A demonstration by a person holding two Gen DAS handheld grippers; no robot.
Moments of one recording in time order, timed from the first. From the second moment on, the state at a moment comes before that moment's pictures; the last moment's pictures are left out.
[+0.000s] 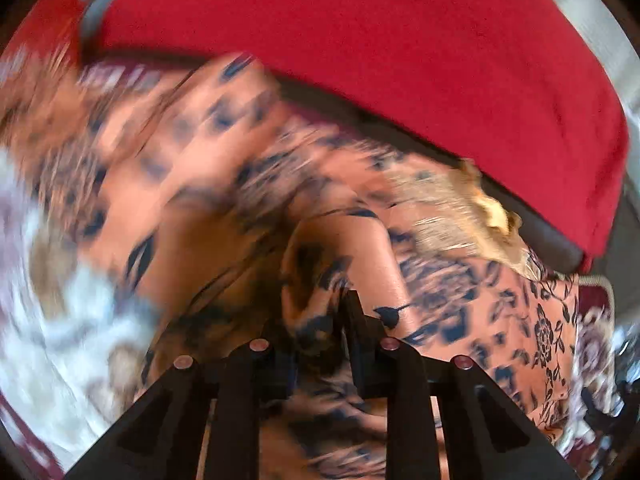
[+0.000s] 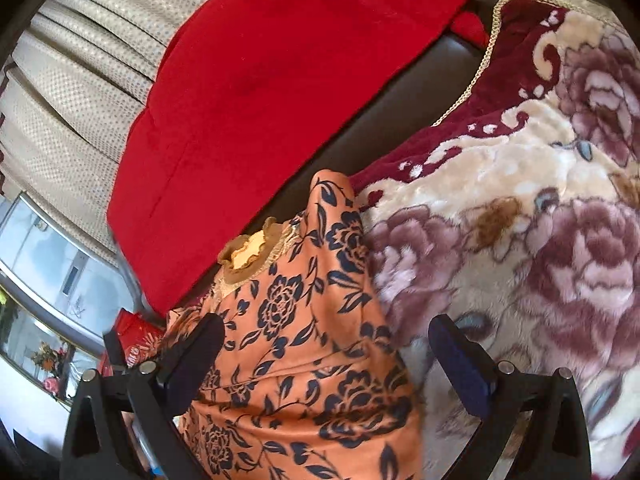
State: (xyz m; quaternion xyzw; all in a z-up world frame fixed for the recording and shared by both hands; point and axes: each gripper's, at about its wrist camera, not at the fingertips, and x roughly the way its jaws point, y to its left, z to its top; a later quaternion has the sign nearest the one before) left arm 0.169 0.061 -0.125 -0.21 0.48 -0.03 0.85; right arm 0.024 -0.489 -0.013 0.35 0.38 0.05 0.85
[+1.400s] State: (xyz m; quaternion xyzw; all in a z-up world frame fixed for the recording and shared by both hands) left arm 0.146 0.073 -0.120 -0.13 0.45 -0.06 0.88; right arm 0.120 -0.428 -0.059 0.15 0.55 0.03 0.82
